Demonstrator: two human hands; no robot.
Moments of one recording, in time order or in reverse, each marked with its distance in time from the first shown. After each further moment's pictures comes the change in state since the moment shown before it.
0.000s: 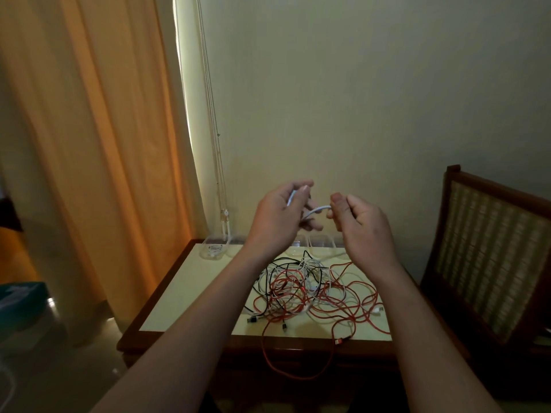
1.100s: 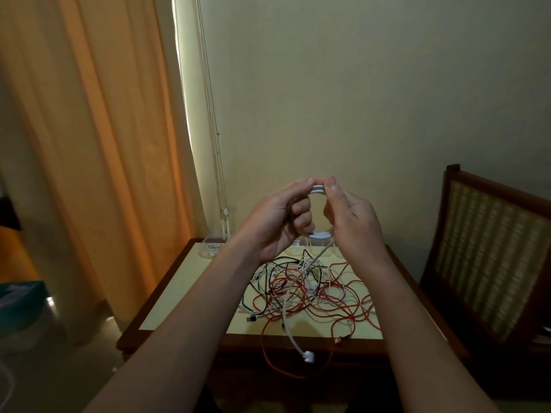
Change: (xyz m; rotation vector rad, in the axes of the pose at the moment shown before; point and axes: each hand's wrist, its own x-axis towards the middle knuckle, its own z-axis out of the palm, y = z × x) left_hand -0.001 0.015 -0.007 -0.704 -0.271 -0.316; right_hand -0.004 -0.025 0.009 0.192 -0.037 0.075
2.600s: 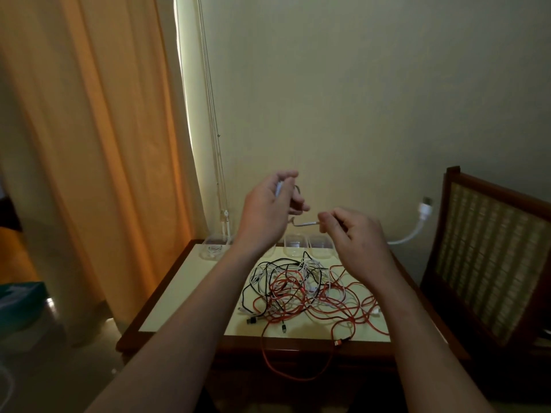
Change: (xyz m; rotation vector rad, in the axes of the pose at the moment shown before) left_hand 0.007 -0.003 -0.016 0.767 0.381 0.386; right_hand 0.002 0.036 -0.016 -0.410 -0.076 -0.227
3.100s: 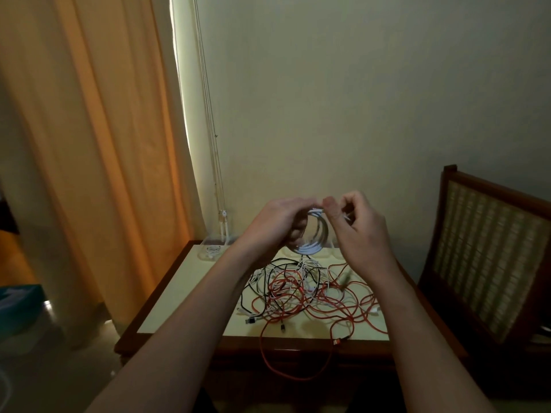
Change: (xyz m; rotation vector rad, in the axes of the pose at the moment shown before) left_hand -0.005 -0.003 0.009 -0.308 -0.364 -0.296; right_hand 0.003 -0.005 -0.002 0.158 0.138 0.140
